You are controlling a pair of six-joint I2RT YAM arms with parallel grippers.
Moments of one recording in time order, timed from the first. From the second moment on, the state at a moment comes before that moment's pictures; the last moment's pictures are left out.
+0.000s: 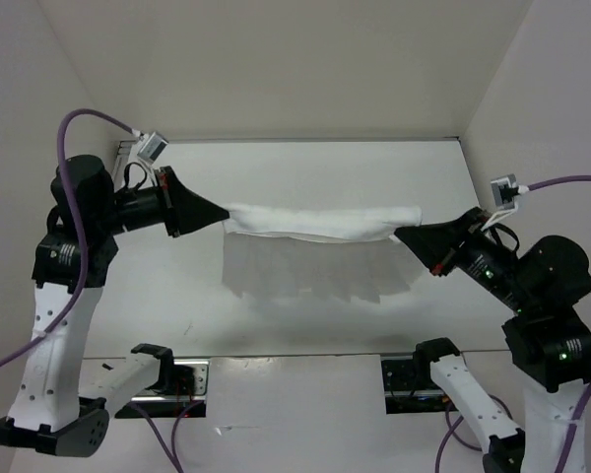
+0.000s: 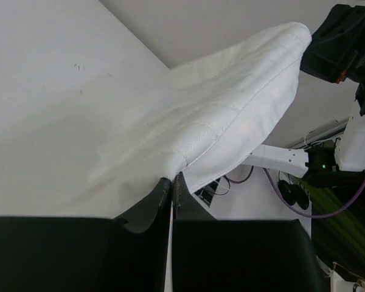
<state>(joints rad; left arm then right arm) -0.13 1.02 1.43 -0.66 0.96 -0.42 0.18 0.65 1.37 -0.76 -0.49 0.57</state>
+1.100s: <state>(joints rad) -0.05 1.60 1.58 -0.59 0.76 -0.43 0.07 1.35 1.29 -0.48 -0.63 0.50</state>
